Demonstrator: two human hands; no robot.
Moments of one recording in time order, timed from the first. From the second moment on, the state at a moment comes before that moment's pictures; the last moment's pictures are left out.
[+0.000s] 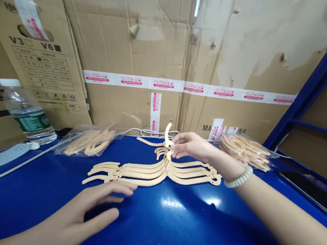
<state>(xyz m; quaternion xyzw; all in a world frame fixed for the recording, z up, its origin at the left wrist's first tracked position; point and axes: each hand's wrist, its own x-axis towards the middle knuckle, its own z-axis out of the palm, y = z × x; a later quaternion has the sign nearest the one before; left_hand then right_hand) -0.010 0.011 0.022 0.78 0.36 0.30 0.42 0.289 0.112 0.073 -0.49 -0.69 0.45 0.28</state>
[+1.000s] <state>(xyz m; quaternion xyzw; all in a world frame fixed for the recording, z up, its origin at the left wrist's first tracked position) -0.011 0.032 0.022 0.40 0.33 0.39 0.76 0.314 0.161 0.034 -0.52 -0.84 0.10 0.14</state>
